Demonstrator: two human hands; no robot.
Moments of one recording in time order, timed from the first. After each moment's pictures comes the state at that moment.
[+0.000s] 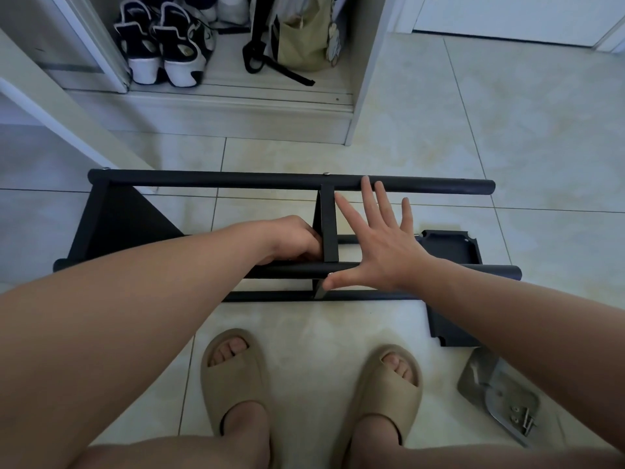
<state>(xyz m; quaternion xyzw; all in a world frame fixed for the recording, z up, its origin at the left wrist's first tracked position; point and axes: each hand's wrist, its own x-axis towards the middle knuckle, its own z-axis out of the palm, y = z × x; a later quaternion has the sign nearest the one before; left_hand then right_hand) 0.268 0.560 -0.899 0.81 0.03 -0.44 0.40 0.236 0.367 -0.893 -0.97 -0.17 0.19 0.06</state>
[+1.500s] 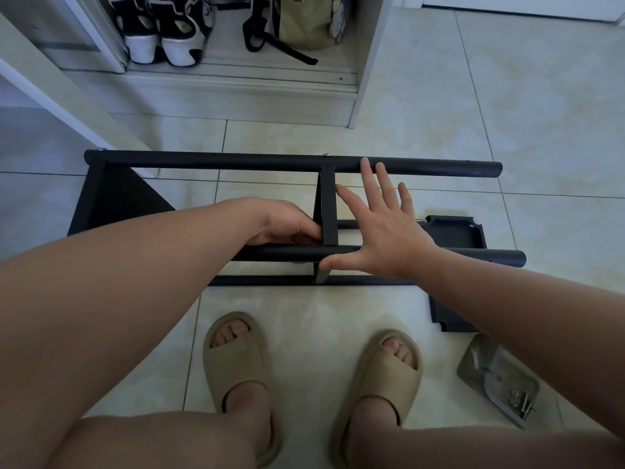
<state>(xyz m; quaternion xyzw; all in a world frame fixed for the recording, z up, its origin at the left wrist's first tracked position) 0.273 0.566 -0.906 0.70 0.05 -0.54 0.47 0.231 0.366 -0.895 -0.97 -0.18 0.15 0.07</state>
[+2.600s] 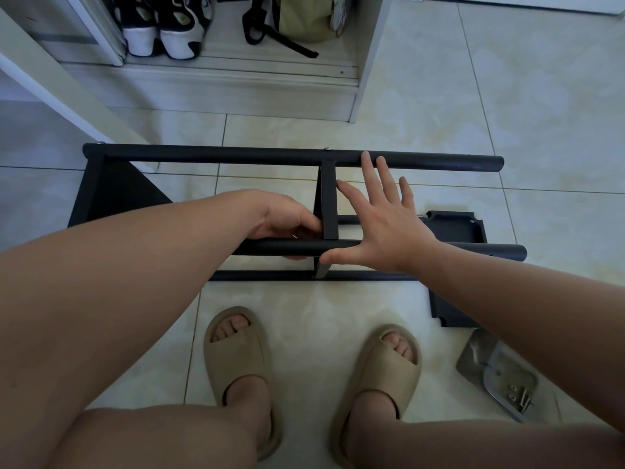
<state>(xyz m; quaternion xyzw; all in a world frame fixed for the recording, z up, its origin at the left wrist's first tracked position) 0.277 0.565 -0.910 0.66 0.09 -0.58 0.47 0.231 0.365 -0.894 -0.97 -0.18 0.15 0.08</state>
